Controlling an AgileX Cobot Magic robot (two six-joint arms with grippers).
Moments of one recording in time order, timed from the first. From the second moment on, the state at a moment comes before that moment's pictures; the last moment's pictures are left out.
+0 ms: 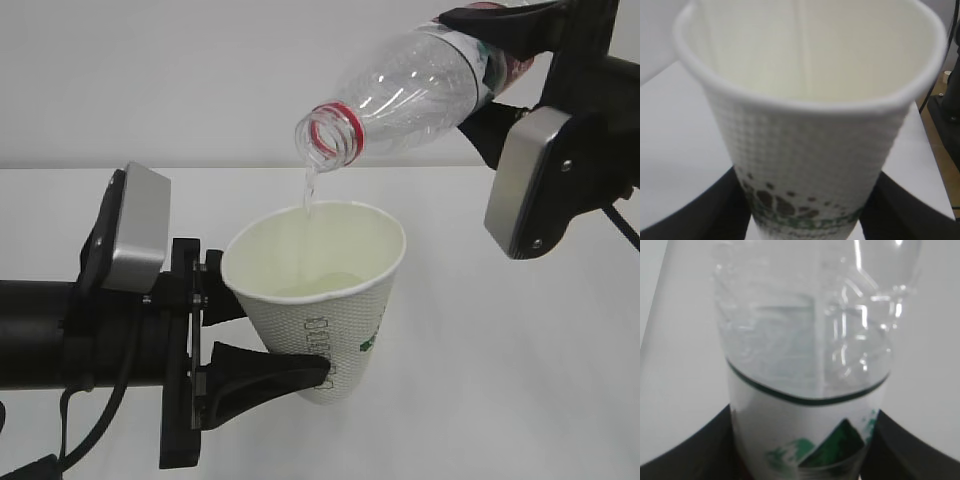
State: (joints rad) left arm -0.51 1.58 -0.52 1.06 -0.98 -0.51; right arm 0.29 1.31 -0.64 -0.58 -0.70 -1.14
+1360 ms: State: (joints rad) left arm -0.51 1.58 -0.52 1.06 -0.98 -0.52; right arm 0.29 1.31 -0.64 -0.58 -0.71 -1.16
